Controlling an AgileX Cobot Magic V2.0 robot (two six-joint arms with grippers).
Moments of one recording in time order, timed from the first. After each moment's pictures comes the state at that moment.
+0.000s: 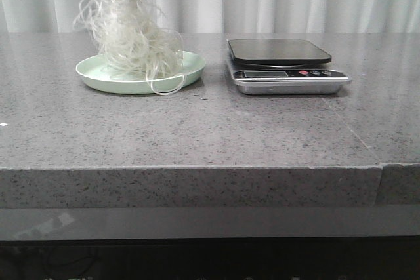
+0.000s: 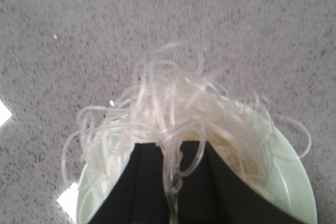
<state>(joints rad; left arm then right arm) -0.65 0.43 -0.83 -0.01 0.82 0.04 0.63 2.16 -2.19 0.16 0.76 -0.09</state>
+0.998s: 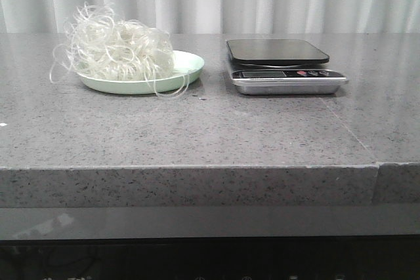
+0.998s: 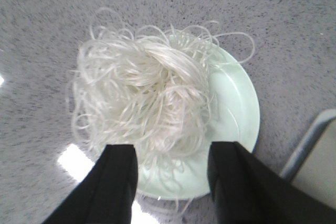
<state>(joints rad) -0.65 0.43 -0.83 -0.01 0.82 0.04 0.61 1.98 -2.19 0.10 1.07 -0.02</state>
